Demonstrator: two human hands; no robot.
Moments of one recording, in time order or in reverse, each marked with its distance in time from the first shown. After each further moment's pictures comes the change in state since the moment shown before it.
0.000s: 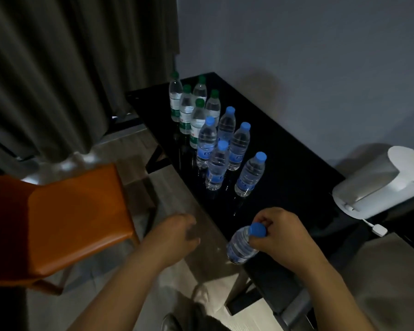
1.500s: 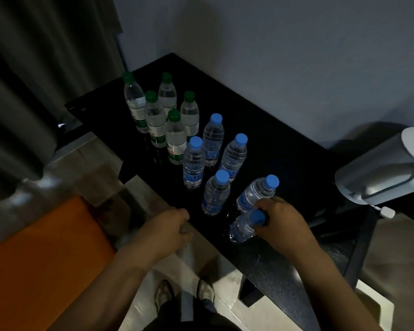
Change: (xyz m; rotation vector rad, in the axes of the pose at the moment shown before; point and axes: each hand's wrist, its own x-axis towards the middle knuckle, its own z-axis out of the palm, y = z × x) left_hand 0.183 -0.049 -0.073 0.129 -0.246 0.124; right_hand 0.149 -0.006 0.014 -0.207 0.075 0.246
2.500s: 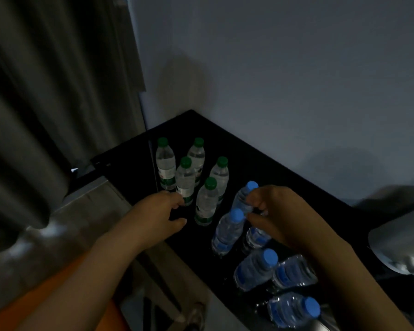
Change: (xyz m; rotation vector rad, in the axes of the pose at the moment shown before) left_hand 0.047 -0.061 -0.182 0.004 0.235 0.132; right_hand 0.107 -0.148 -0.099 -0.068 0.099 -0.307
